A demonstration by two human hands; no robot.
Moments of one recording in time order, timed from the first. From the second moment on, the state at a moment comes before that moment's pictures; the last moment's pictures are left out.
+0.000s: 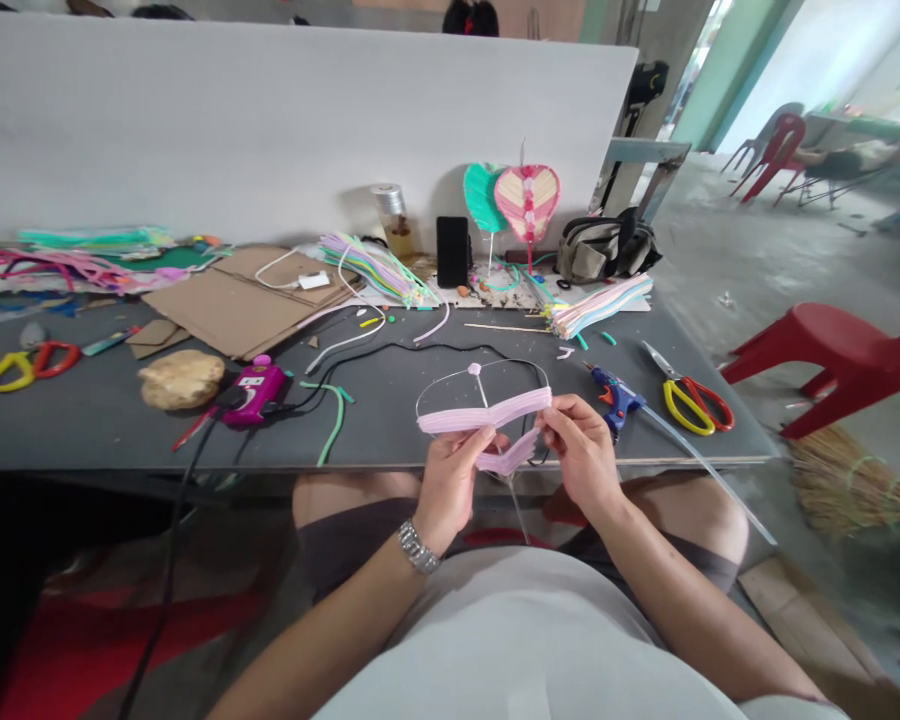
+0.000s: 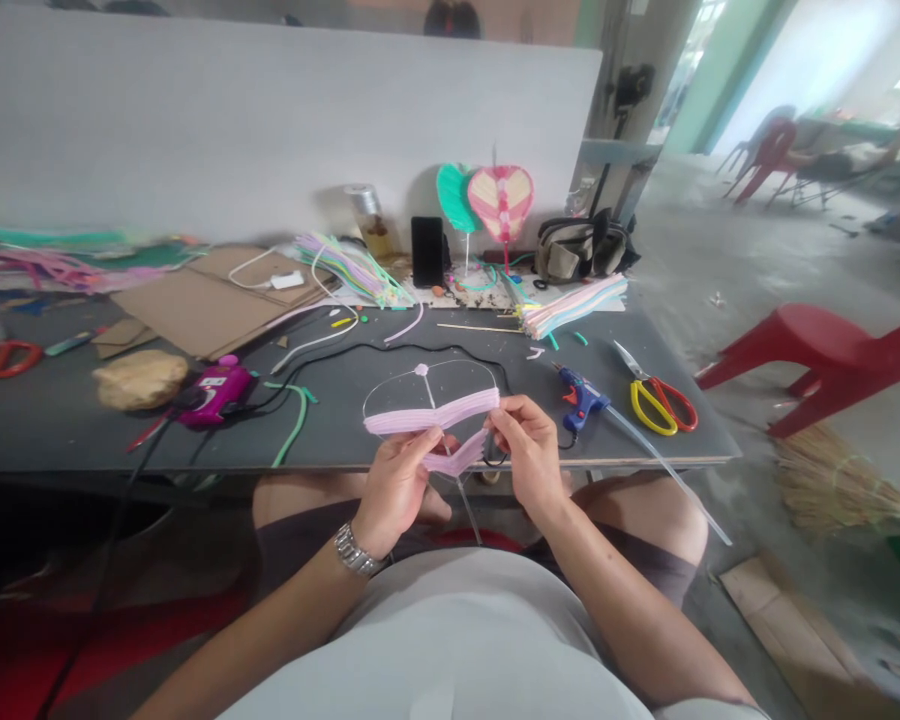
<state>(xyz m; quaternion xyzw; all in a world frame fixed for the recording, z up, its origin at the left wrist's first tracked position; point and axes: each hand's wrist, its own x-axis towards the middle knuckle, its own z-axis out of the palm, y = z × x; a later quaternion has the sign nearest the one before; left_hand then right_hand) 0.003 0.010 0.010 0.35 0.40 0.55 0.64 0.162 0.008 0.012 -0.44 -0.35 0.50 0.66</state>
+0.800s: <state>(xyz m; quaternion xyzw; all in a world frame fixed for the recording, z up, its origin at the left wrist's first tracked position) 0.001 0.012 0.005 0.31 0.39 0.58 0.65 0.161 0.007 0.009 -0.45 -0.37 0.50 0.65</state>
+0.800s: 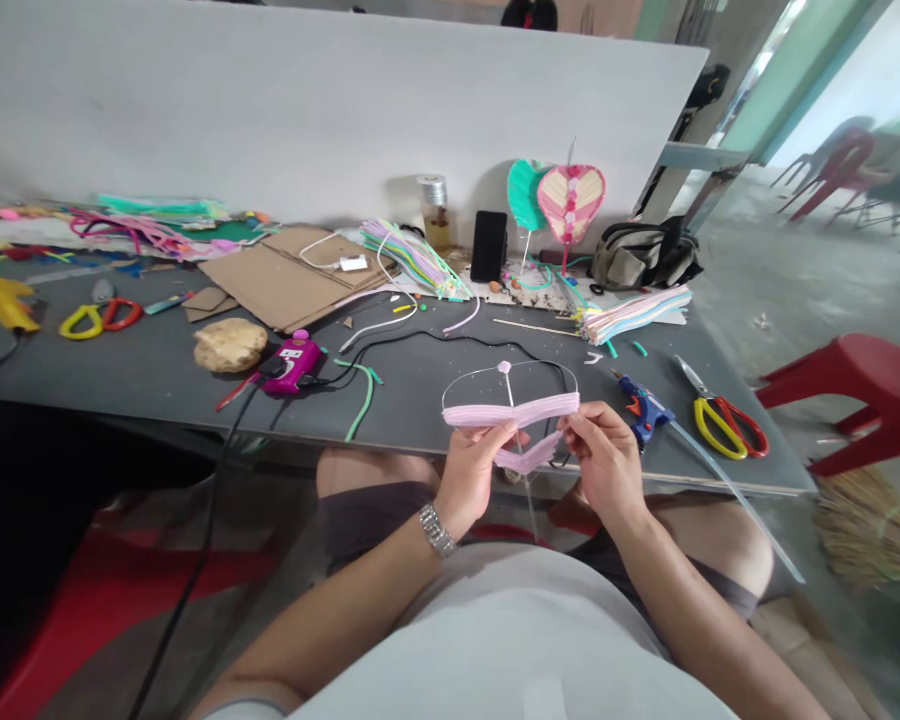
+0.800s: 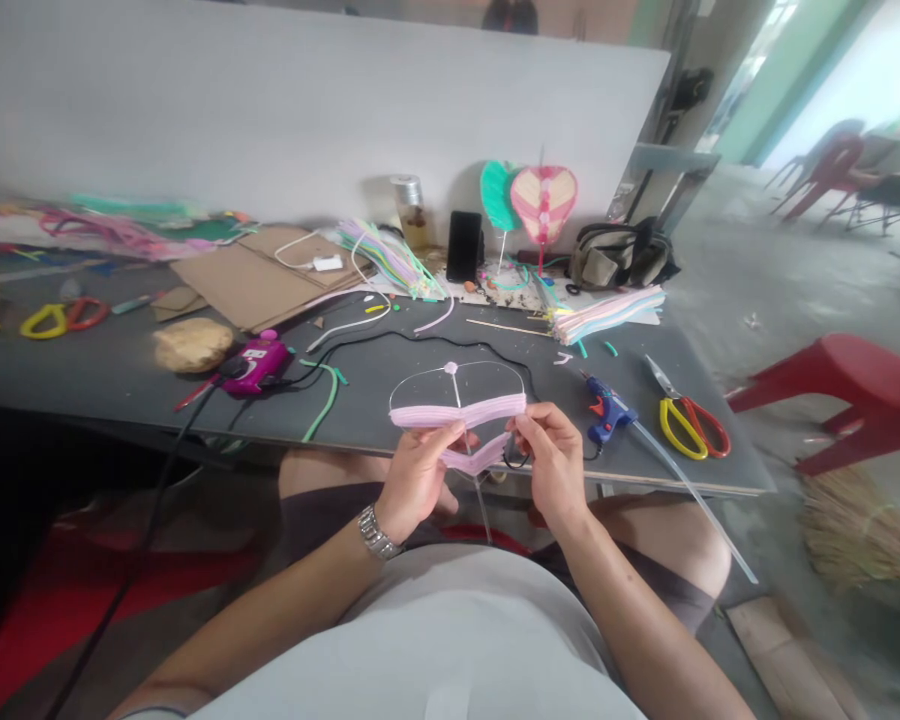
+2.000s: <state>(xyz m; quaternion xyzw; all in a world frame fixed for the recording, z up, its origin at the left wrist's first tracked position) -0.035 0.051 0.039 0.50 0.32 0.43 0.68 0.170 0.044 0.055 -0.46 -0.65 0.48 0.37</state>
